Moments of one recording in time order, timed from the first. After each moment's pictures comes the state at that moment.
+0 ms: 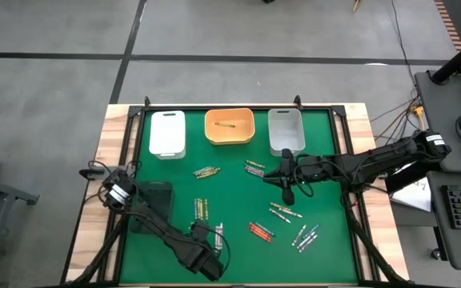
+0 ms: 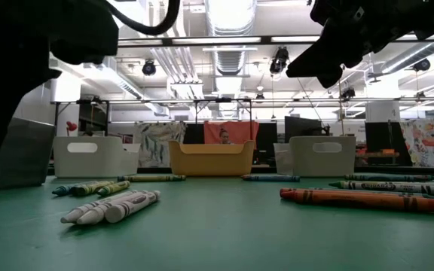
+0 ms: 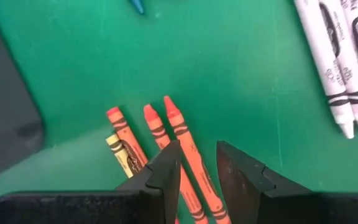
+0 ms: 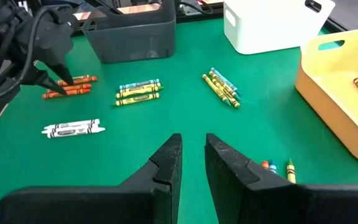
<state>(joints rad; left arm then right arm) -0.67 2.19 1.72 -1.24 -0.09 -1.83 0.13 1.13 0.55 0.15 0.12 0.17</state>
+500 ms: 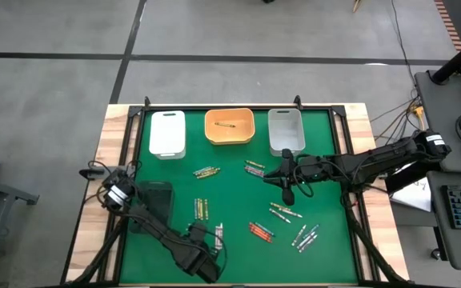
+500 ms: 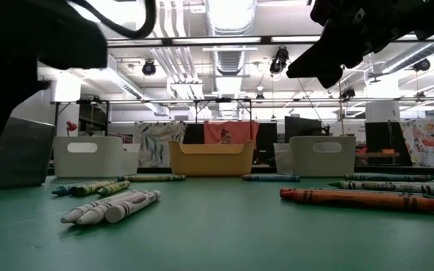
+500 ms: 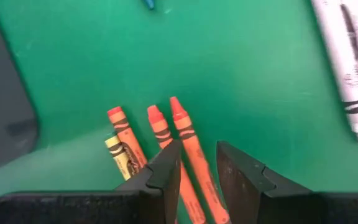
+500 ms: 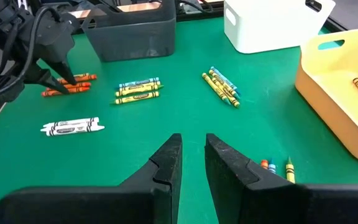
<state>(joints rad) -0.69 2.19 1.68 -1.21 -0.12 -1.90 0.13 1.13 0.55 0.15 0.12 0.17</state>
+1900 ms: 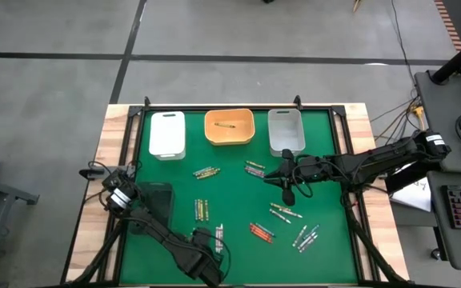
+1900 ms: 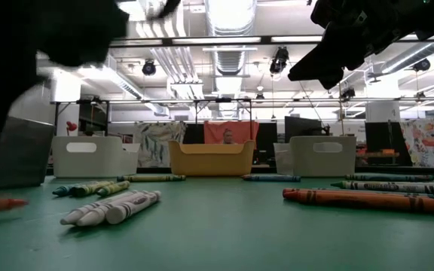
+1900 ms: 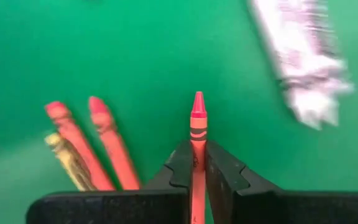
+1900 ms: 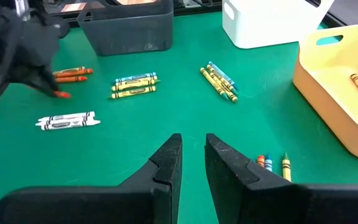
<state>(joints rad) -0.70 2.22 1.76 -1.15 -0.14 -1.85 0.13 1.13 0.55 0.13 0.12 0.16</state>
